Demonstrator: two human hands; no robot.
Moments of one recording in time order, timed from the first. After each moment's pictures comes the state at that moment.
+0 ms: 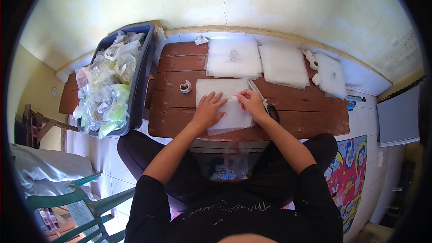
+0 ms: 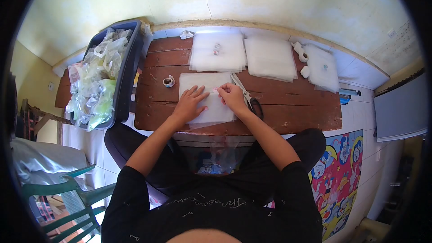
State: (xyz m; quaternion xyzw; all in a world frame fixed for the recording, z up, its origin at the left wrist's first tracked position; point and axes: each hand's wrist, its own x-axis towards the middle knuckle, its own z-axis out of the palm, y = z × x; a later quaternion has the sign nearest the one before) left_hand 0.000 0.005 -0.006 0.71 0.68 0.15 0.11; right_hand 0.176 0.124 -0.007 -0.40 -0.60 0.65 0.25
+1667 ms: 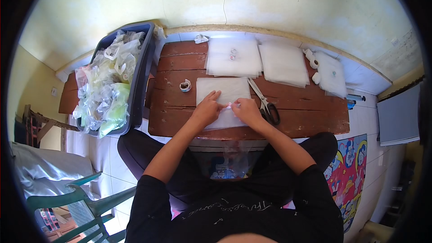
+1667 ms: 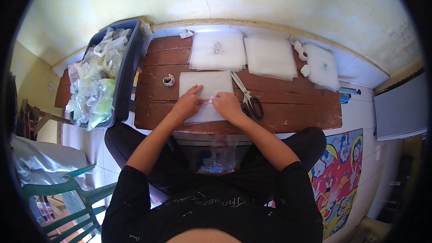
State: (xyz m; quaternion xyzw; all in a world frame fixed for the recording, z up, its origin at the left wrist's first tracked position) left_hand -0.005 0.009 -0.005 0.71 0.66 0.20 0.16; right_hand 0.174 0.096 0.000 -0.41 -0.82 0.38 0.14
